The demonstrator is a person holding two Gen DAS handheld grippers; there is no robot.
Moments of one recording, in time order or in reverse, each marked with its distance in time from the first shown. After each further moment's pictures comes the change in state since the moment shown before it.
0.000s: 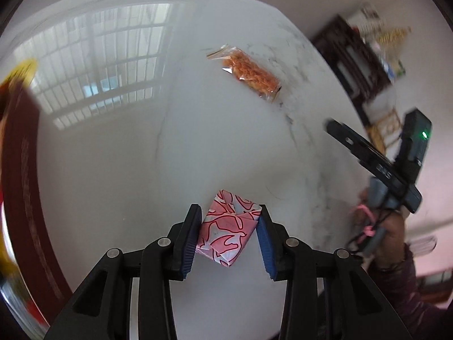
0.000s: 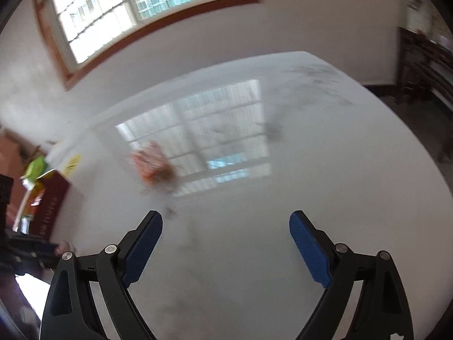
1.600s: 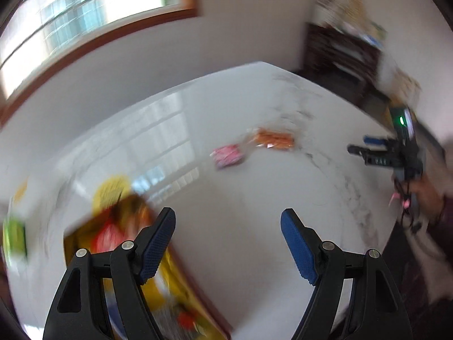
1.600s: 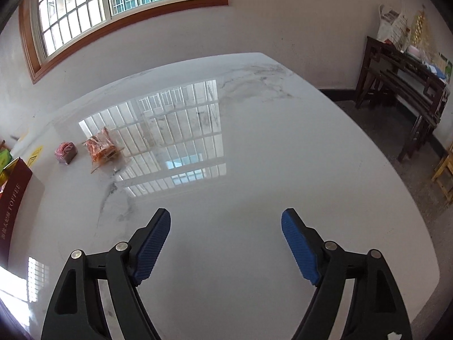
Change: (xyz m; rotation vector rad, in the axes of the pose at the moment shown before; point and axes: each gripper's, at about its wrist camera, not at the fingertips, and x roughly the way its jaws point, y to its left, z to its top) left arm -0.108 -0.022 -0.008 0.501 -0.286 0.321; right arm -0.038 -0.053 -0.041 0.094 0.005 -0.238
